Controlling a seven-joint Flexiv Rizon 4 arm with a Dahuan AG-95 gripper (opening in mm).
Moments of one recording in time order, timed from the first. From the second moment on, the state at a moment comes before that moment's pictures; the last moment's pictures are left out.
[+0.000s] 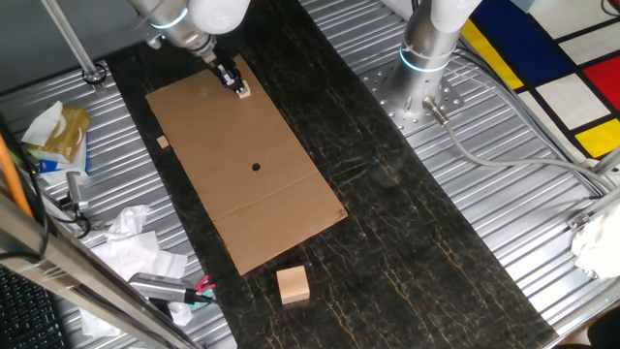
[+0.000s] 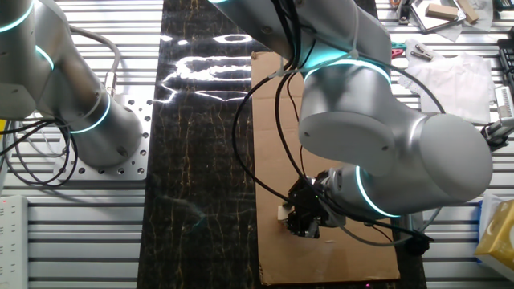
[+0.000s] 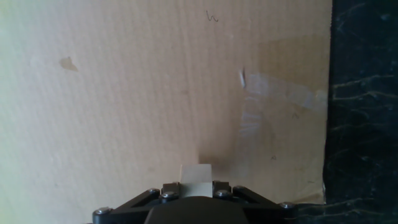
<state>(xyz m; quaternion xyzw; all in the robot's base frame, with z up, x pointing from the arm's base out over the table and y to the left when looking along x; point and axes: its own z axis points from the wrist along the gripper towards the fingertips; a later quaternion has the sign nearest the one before) 0.431 -0.199 0.060 -0.03 -0.98 -0.02 0.18</state>
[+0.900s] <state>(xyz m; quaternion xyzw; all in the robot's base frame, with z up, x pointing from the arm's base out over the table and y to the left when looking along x) 0.453 -0.161 0.085 -0.06 -0.98 -0.03 0.16</state>
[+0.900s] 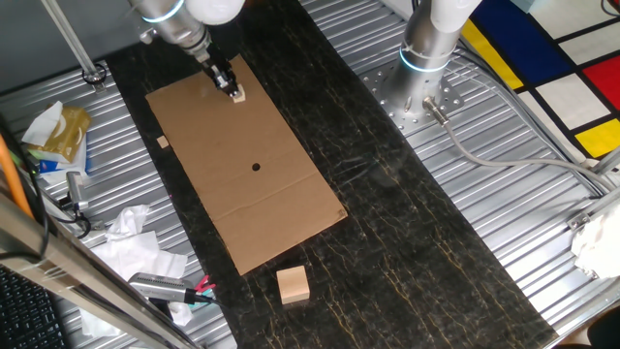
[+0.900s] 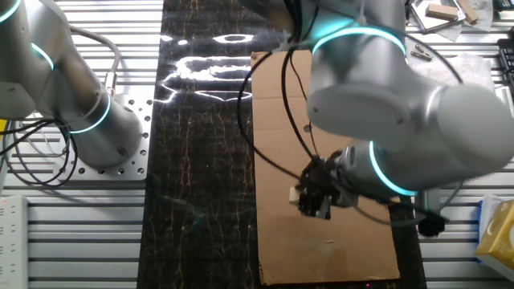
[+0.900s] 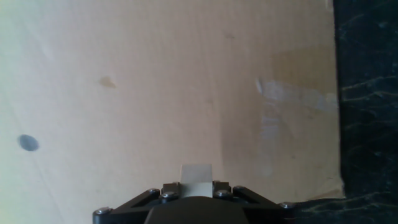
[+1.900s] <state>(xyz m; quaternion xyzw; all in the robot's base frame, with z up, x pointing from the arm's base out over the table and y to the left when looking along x) 0.479 -0.082 0.094 -0.05 -0.99 -0.02 0.13</state>
